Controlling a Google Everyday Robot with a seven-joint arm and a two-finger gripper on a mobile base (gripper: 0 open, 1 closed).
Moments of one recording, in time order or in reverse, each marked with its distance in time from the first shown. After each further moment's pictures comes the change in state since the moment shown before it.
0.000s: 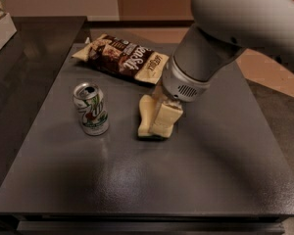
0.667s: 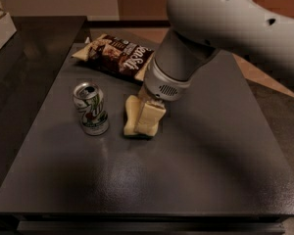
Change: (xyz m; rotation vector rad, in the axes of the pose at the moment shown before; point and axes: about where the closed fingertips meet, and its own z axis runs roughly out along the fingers) arm -0.028 -0.005 0.024 -0.024 -0.011 -0.025
